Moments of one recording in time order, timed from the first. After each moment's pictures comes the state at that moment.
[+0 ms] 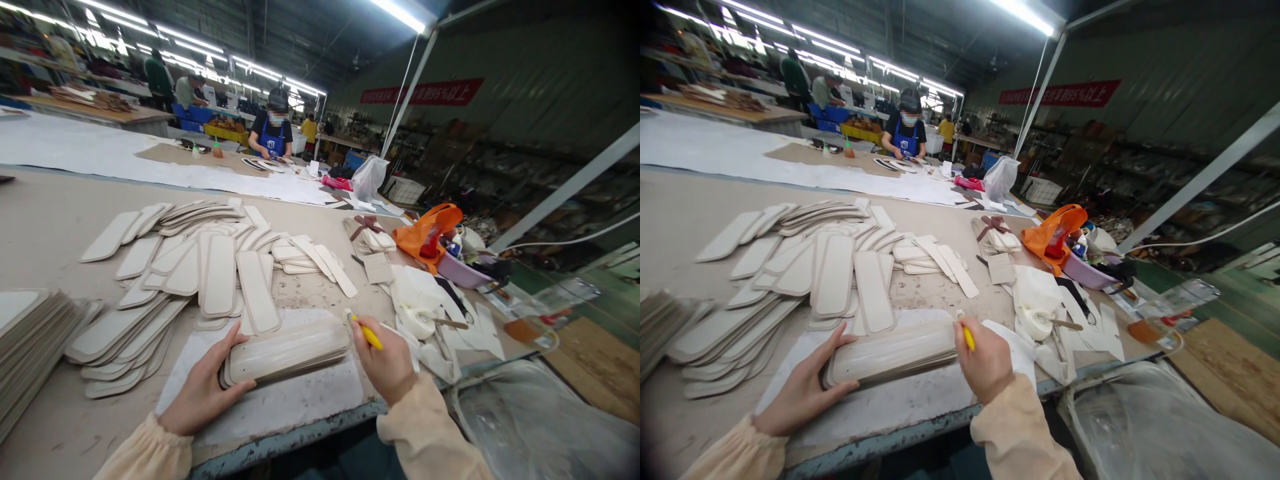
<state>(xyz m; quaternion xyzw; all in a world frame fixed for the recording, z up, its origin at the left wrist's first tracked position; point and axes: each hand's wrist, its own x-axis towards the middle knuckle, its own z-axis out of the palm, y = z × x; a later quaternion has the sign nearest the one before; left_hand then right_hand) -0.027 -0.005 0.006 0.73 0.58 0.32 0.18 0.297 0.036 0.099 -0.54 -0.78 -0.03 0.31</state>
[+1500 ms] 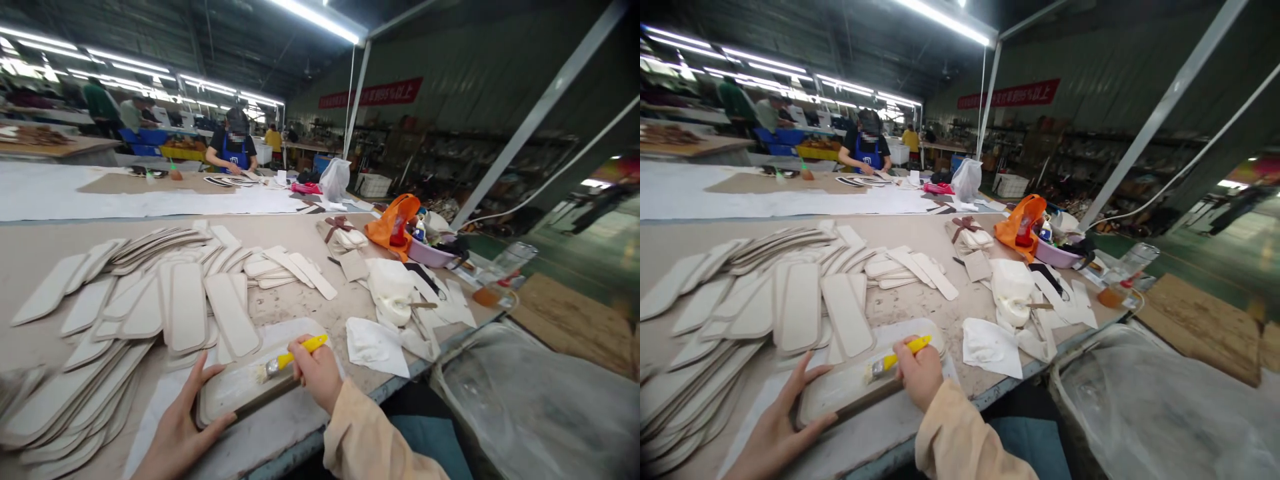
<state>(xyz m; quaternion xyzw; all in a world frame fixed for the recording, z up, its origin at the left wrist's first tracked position) -0.023 -0.001 0.013 0.71 0.61 0.30 0.20 0.226 0.038 0.057 -0.55 -0.51 0.50 0.43</state>
